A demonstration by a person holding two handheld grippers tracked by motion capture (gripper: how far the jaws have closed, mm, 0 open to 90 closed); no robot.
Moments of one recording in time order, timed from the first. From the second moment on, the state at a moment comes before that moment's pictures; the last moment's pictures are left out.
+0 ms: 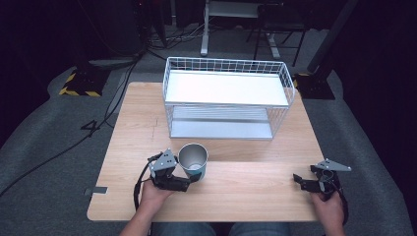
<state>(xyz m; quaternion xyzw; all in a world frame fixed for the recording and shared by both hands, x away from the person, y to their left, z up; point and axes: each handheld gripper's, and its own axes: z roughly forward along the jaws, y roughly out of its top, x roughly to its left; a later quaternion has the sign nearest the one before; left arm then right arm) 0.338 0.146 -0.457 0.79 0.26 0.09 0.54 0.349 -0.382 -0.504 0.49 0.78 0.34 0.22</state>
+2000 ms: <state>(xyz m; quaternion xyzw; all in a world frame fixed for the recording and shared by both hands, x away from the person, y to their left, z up) 0.475 0.064 -0.459 0.78 0.29 0.11 0.55 0.349 -0.382 -0.504 0.48 0.78 0.34 0.22</state>
